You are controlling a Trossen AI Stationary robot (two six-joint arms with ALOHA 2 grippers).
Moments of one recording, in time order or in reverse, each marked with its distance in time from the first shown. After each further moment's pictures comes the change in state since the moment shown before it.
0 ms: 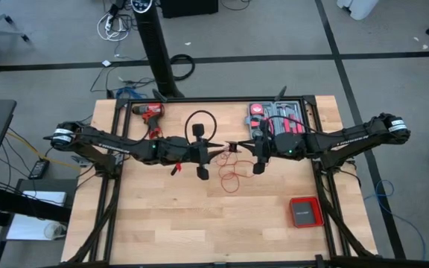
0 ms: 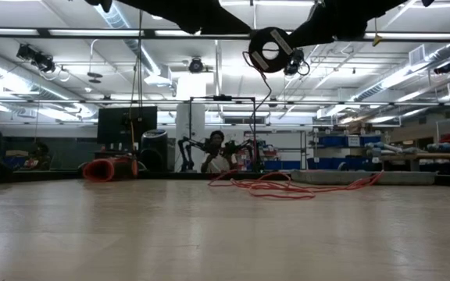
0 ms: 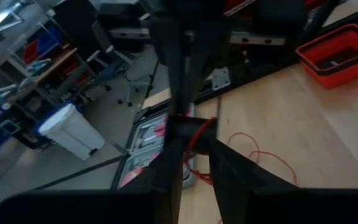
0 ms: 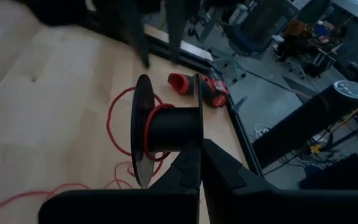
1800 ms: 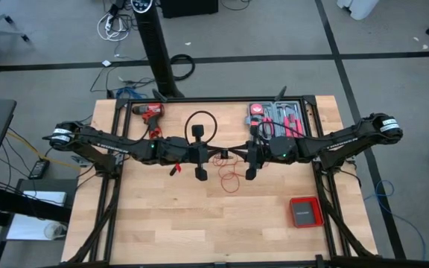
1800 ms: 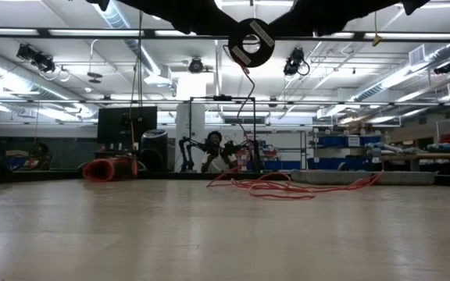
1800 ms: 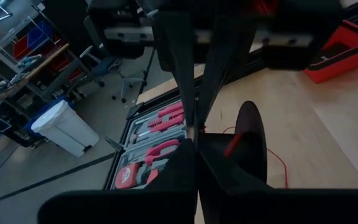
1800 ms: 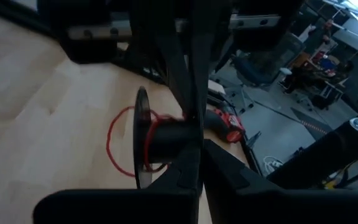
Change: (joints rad) left arm 0.002 -0.011 0.001 -0.049 0.014 -0.013; right arm 0.031 0.129 -0.001 0.261 -0.074 -0.053
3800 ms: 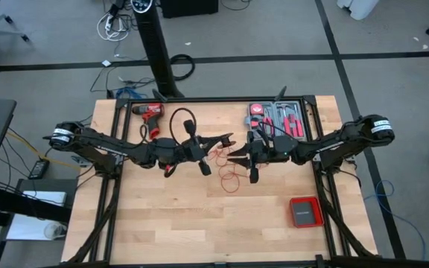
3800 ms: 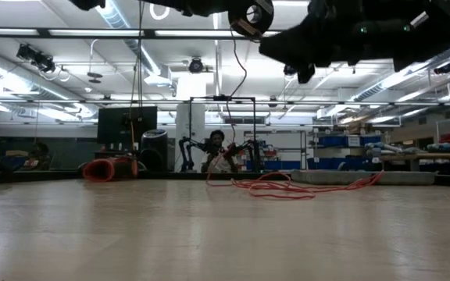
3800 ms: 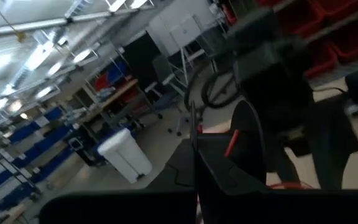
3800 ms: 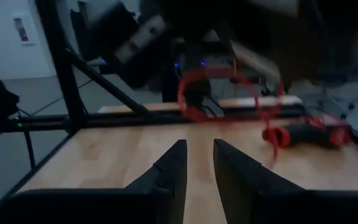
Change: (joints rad) left arm -0.044 -0.006 -0.073 0.392 -0.191 0.134; right arm -0.122 0.117 -0.271 0.592 -0.347 0.491
